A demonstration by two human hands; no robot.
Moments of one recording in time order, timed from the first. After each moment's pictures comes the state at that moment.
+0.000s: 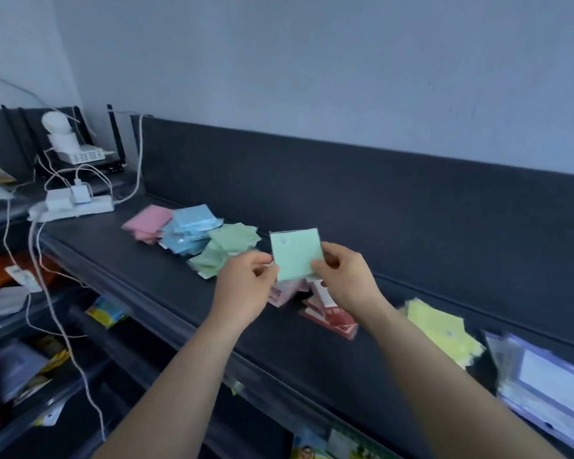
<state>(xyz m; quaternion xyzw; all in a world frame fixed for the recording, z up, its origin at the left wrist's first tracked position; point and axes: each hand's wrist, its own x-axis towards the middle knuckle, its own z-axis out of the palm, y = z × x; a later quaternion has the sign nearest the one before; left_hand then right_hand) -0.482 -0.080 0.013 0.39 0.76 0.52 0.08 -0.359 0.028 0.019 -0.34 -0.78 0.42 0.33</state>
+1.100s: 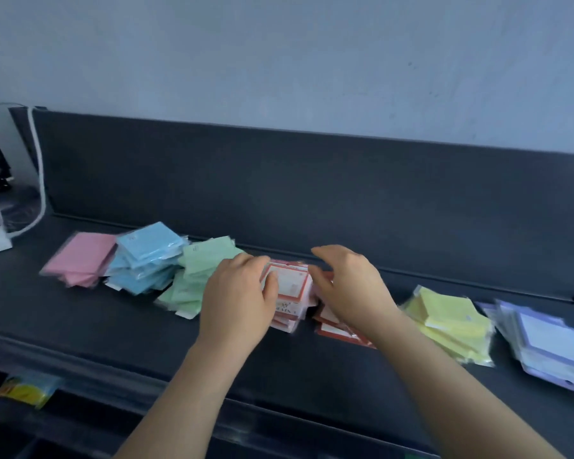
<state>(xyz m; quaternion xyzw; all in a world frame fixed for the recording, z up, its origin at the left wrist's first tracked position) -0.554 -0.053 0.004 0.59 0.71 0.36 -0.12 -0.402 0.015 0.025 -0.46 -0.84 0.10 0.26</state>
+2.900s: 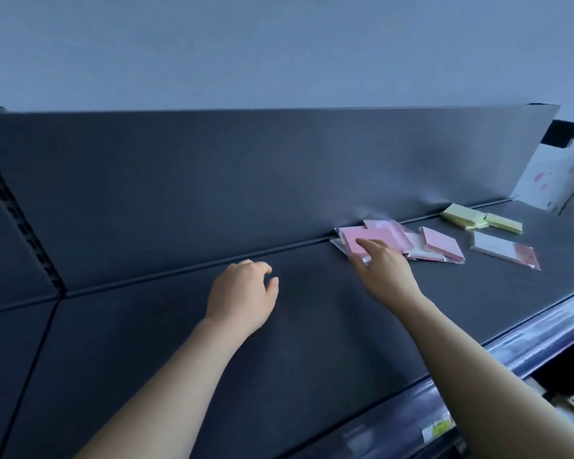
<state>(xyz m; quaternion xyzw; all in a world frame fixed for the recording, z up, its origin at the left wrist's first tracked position) 0.205 0.110 -0.033 0.81 0.54 0.23 0.10 0.436 0.079 -0.036 -0.79 -0.56 0.01 0.26</state>
